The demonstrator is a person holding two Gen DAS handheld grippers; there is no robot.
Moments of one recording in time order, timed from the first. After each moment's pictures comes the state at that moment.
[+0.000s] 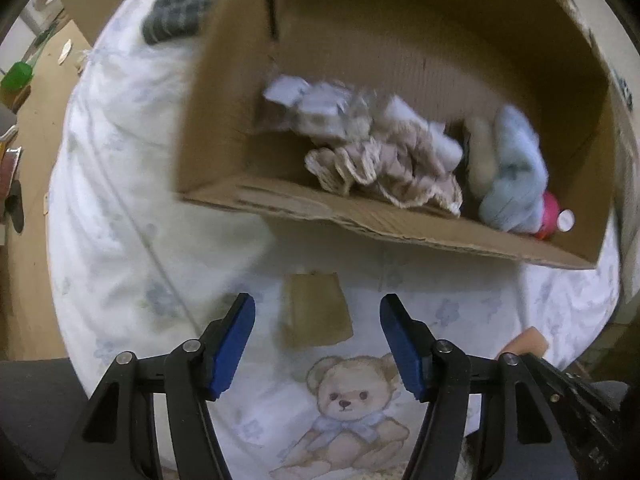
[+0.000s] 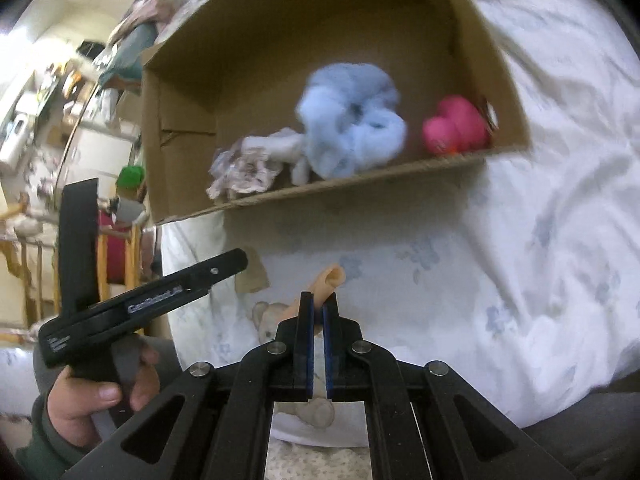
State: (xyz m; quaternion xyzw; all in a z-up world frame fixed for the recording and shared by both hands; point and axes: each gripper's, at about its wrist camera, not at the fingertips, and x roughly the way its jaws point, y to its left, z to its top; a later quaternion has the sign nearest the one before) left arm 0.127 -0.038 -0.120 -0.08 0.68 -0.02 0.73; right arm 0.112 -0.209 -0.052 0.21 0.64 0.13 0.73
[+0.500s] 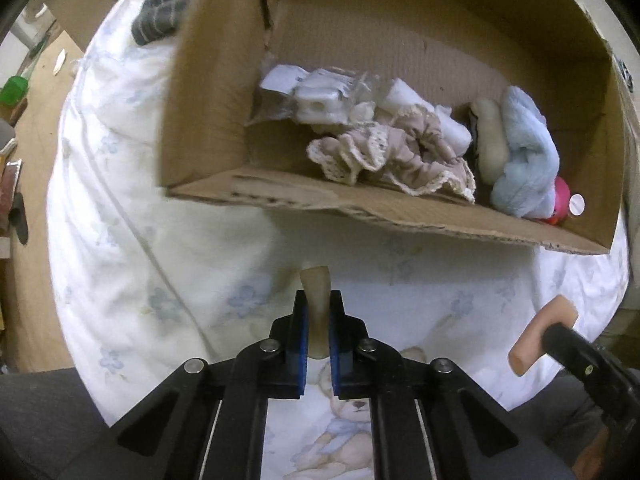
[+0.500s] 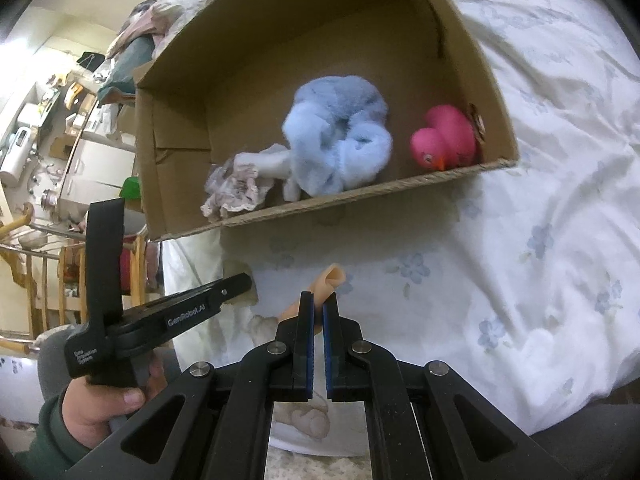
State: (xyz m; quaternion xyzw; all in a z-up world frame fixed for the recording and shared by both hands) left arm 0.124 -0.029 -0.121 -0.06 0.68 -0.03 0.73; right arm 0.119 -0.214 -0.048 0.21 0.63 0.14 0.74
